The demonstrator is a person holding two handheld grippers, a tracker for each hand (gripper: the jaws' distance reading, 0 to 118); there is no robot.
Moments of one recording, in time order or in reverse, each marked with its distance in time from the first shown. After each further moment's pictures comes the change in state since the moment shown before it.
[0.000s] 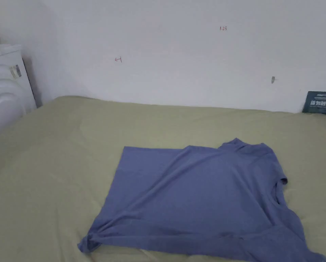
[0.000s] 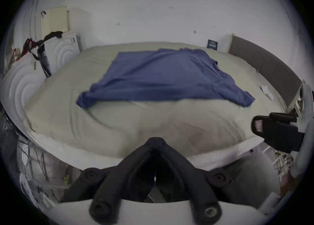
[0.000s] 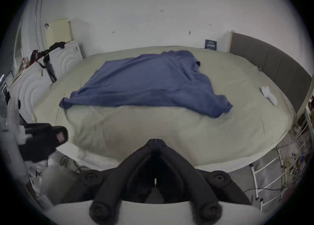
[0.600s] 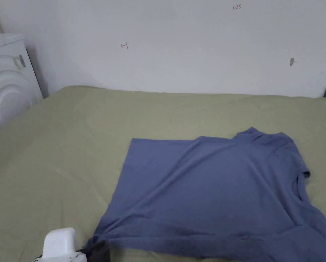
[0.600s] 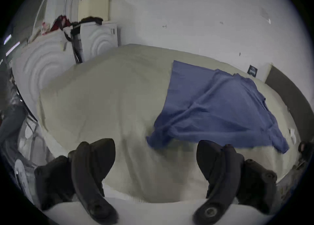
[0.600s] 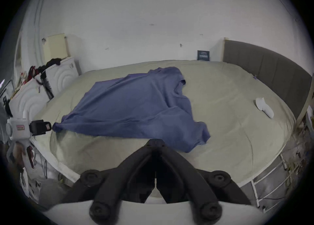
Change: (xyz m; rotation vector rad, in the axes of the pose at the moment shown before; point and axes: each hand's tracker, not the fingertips) left arm -0.181 0.069 -0.063 0.101 0.207 0.275; right arm 0.103 0.058 -0.010 0.126 -0.024 -0.108
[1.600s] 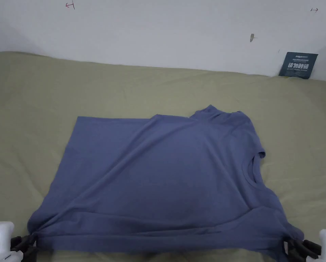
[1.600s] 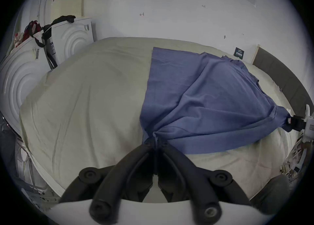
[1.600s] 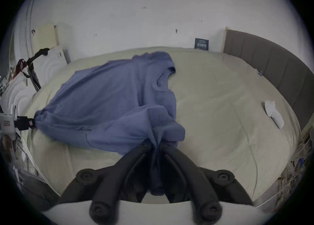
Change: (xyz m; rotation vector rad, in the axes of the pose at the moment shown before) left arm 0.010 0.011 -0.039 -0.072 -0.094 -0.171; right arm 0.049 0.020 -0.098 -0.072 -0.033 0.086
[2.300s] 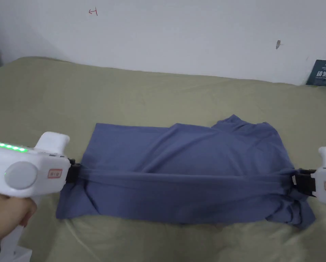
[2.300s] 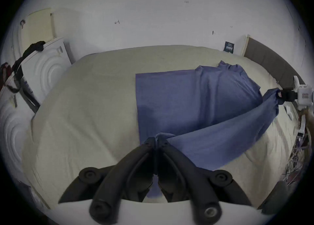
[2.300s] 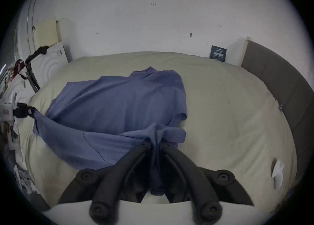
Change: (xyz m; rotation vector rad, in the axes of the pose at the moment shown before) left arm 0.001 0.180 -0.094 -0.042 -0.077 -0.187; right arm 0.012 0.173 -0.143 -0.085 0.058 0.113
